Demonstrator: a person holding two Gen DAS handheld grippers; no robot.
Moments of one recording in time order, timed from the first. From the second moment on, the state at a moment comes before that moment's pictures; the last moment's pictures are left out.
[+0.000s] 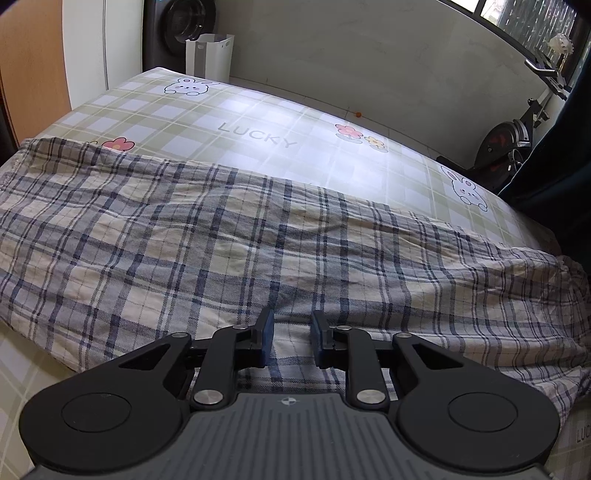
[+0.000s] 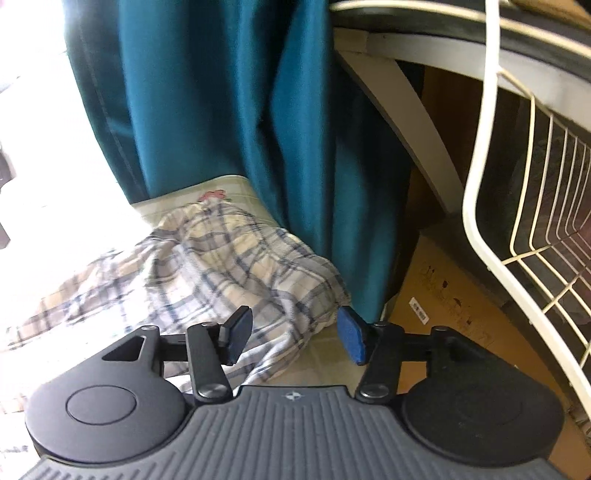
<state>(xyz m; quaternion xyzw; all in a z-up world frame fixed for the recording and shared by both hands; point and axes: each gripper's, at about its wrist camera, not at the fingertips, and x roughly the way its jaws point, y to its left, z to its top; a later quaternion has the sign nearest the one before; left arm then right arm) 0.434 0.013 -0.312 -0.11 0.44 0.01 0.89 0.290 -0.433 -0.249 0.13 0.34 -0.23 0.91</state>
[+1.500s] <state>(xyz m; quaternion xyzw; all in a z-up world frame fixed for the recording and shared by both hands) 0.329 0.345 -0.293 -0.48 0.34 0.24 0.77 0.296 -0.197 -0.234 0.08 0.36 -0.02 0.93</state>
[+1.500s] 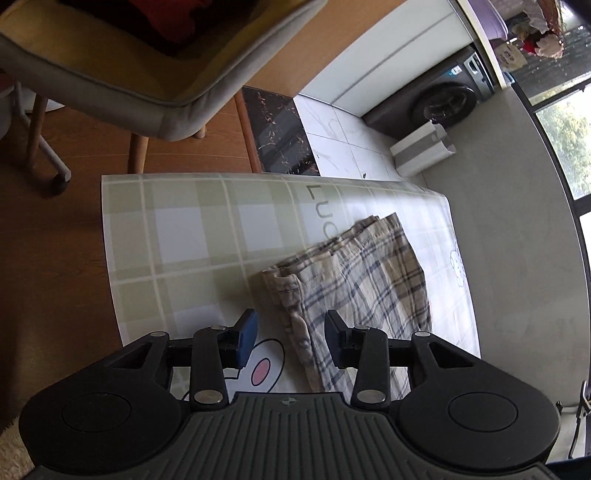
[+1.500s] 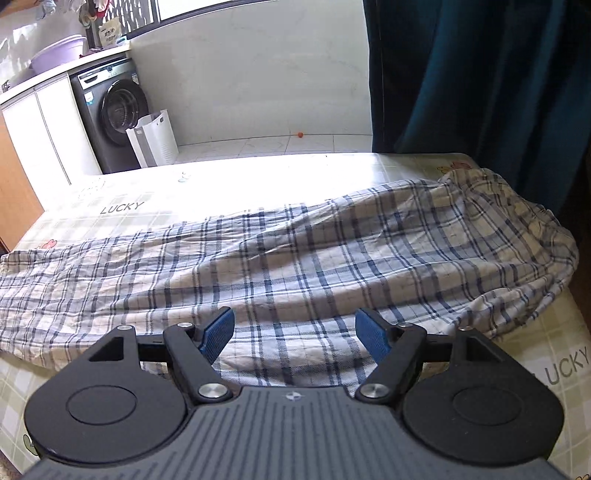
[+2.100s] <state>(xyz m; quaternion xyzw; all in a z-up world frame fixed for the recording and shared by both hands) 0.357 0.308 -0.312 -0.44 0.30 0.18 0.83 0.293 -0.217 -0.243 0.11 0.37 -0.05 0.92</state>
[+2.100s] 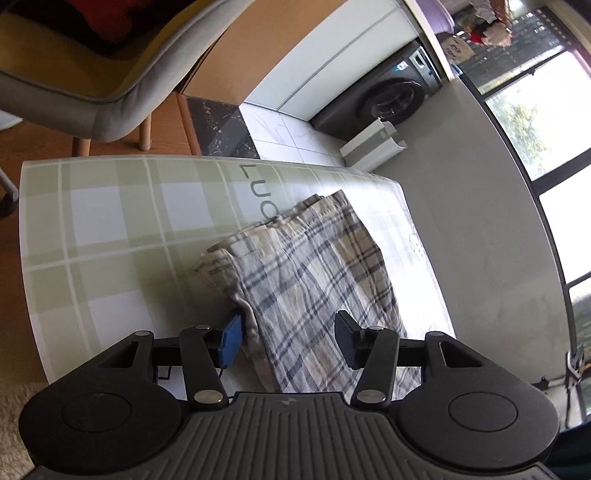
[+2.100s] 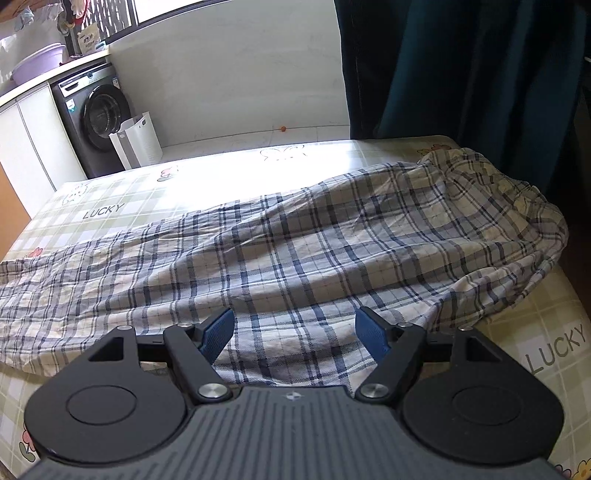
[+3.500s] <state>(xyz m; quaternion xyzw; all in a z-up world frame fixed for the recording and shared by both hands) 0.359 0.328 -0.243 -0.32 0.25 0.23 0.89 0.315 -0.223 -0.261 0.00 0.43 0.03 0.90</state>
